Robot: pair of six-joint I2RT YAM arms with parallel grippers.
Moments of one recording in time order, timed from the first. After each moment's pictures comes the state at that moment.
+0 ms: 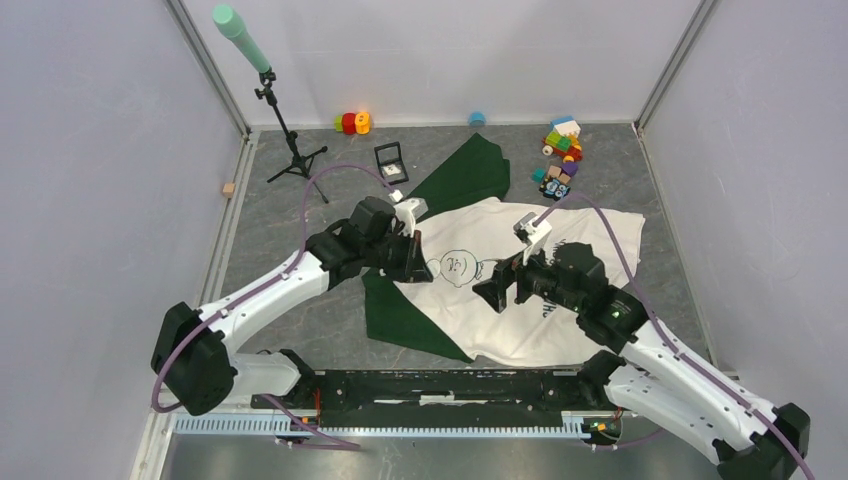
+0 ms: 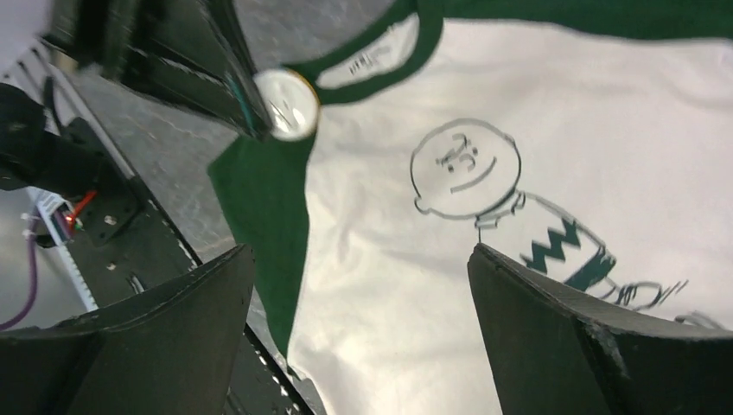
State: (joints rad) left arm -0.71 1.26 0.93 -0.40 0.42 -0.45; right arm 0.70 0.70 0.60 -0.23 -0.22 0.22
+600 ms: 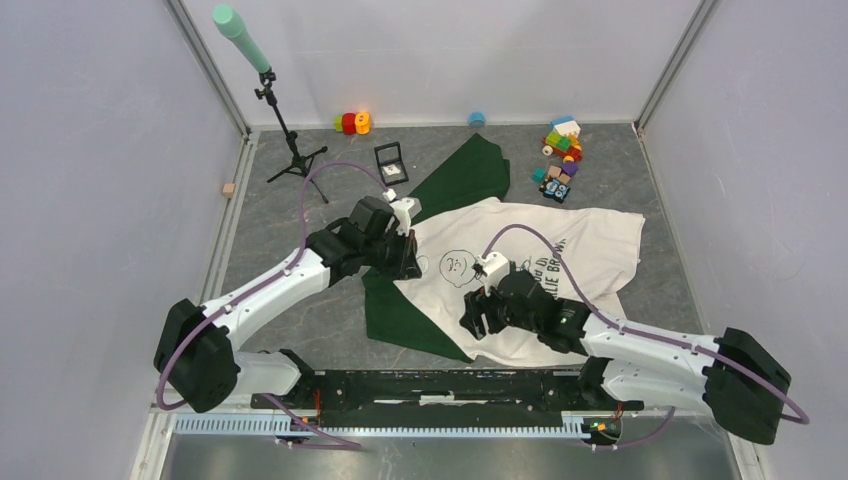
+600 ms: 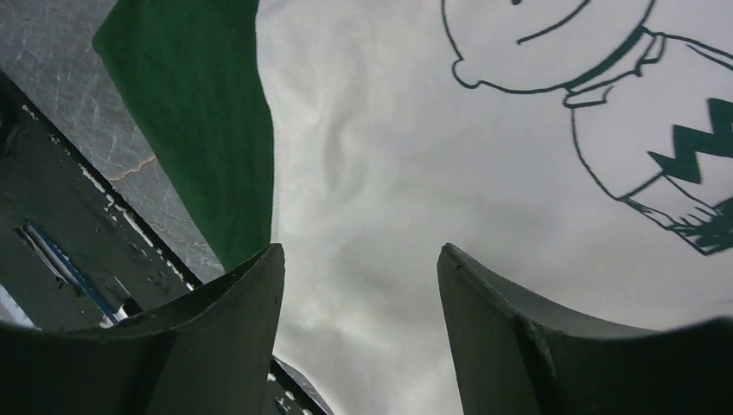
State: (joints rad) left arm -0.67 1.29 0.93 -0.46 0.28 -0.37; right arm 0.94 1.00 0.41 -0.07 0.02 0.37
